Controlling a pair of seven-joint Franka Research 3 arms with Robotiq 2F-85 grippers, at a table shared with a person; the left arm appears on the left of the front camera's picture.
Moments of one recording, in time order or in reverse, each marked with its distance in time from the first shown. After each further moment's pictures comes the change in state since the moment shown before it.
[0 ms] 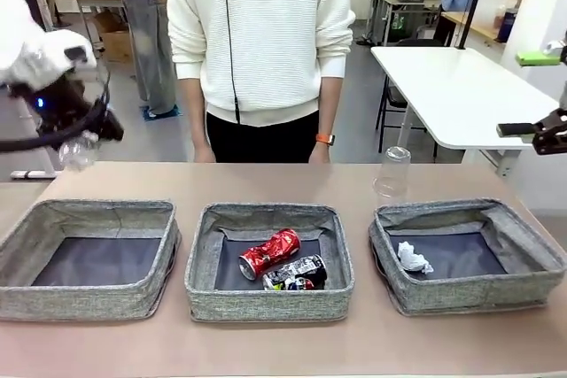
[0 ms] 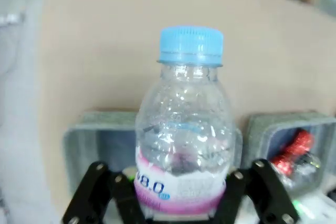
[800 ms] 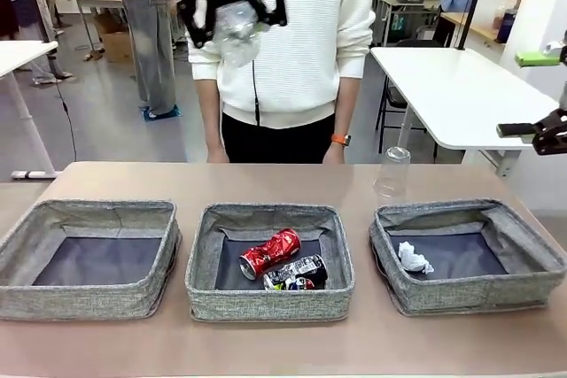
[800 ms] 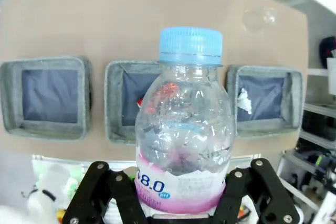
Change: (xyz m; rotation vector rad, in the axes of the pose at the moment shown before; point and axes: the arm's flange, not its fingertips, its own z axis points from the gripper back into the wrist) left arm -0.052 -0.309 0.159 -0.024 0.029 0.059; right arm 0.000 0.000 0.000 0.000 0.000 0.000
